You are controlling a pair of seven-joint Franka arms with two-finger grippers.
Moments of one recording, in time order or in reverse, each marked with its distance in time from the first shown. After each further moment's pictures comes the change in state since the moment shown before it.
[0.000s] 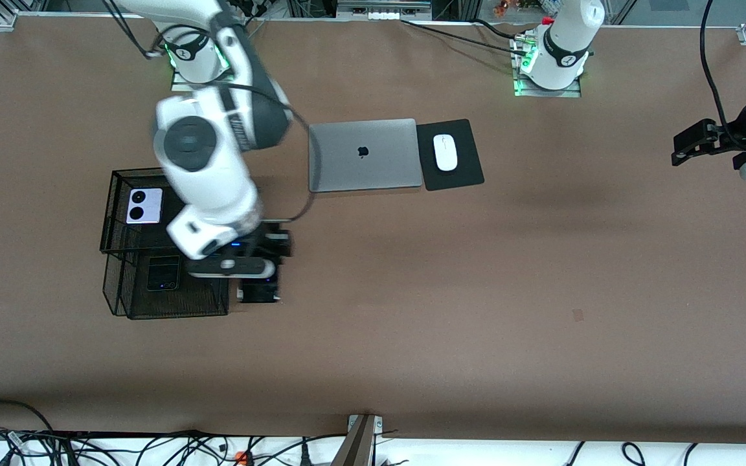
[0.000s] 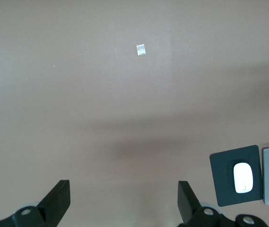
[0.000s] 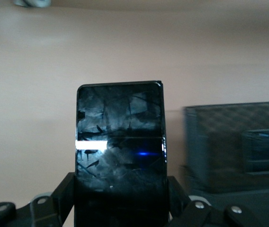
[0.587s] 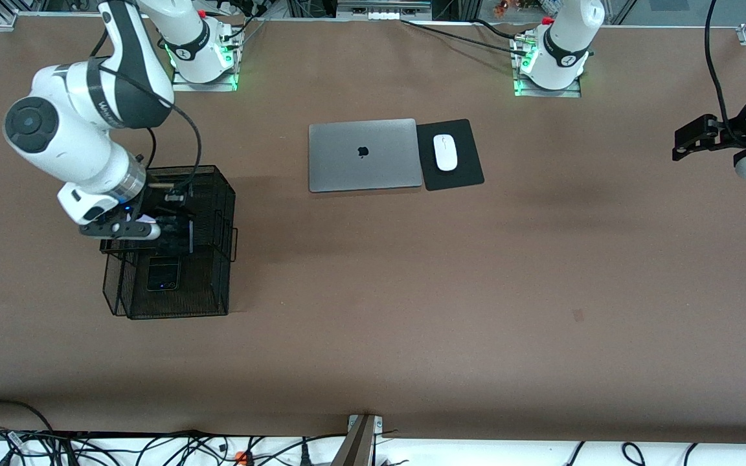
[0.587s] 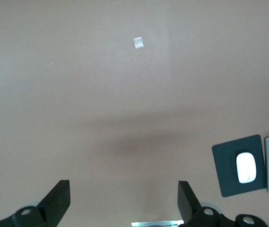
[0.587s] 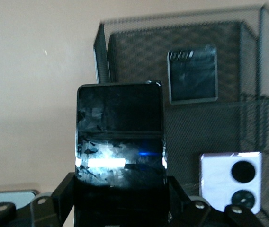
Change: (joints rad) left arm 0.001 0.000 0.005 0.000 0.000 -0.020 0.021; right arm -0.155 -0.348 0.032 -0.600 -0.007 0.151 -0.159
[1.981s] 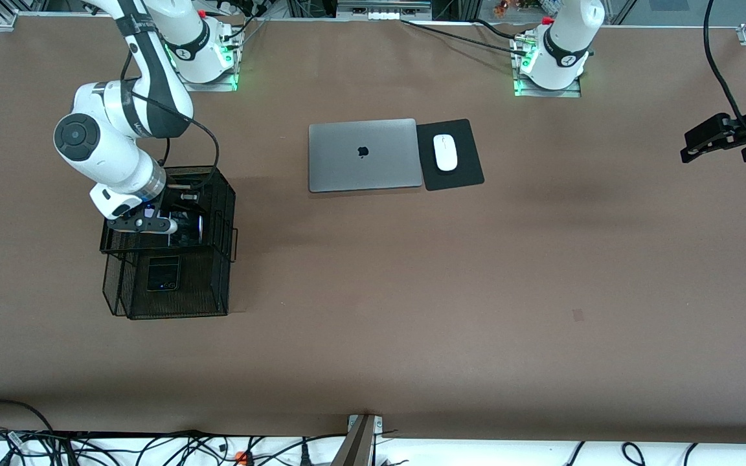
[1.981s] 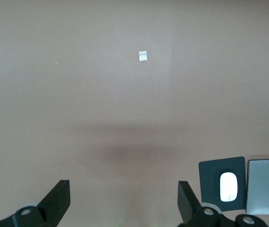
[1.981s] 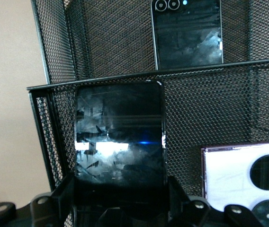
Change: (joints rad) left arm 0.009 -0.002 0.003 0.044 -0.033 0.003 -0.106; right arm -0.025 0.041 0.007 -0.151 -0.003 0.170 0.002
